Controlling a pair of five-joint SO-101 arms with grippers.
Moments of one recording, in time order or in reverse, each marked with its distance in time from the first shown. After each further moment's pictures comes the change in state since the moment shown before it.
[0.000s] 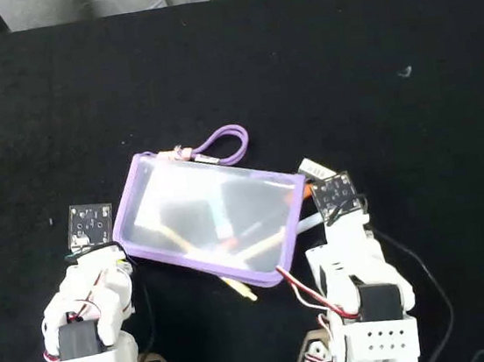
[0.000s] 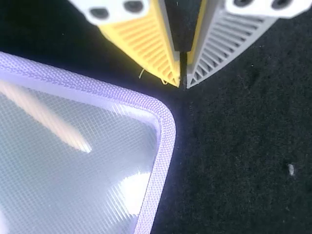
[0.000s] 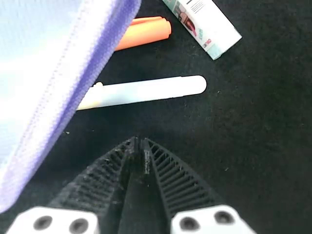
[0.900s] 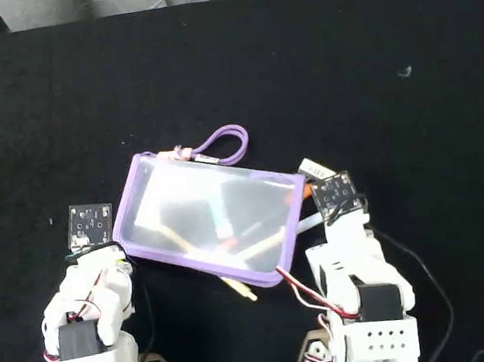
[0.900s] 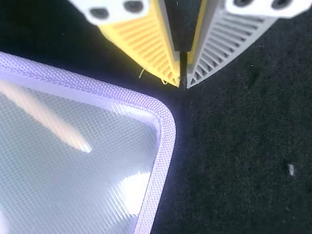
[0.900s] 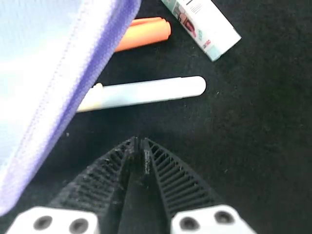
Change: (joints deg) left arm 0.0 0.0 0.0 0.0 0.0; right arm 0.0 0.0 -0.1 -1.5 0.0
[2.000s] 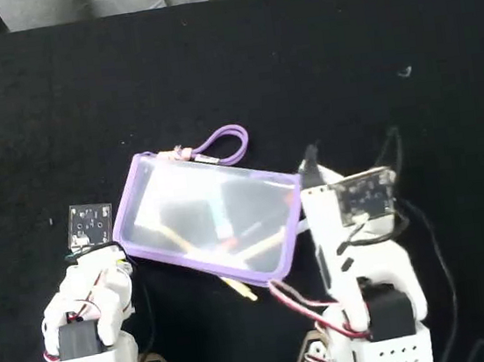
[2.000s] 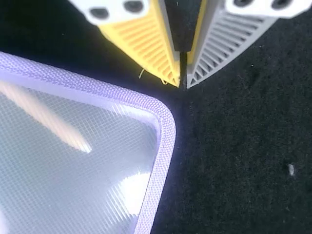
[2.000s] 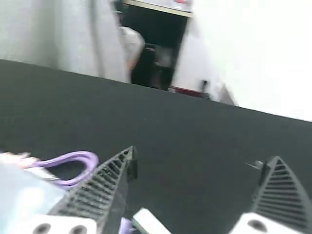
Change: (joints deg) left arm 0.0 0.0 0.0 0.0 0.0; right arm -9.1 0.3 -14.1 -30.2 -4.4
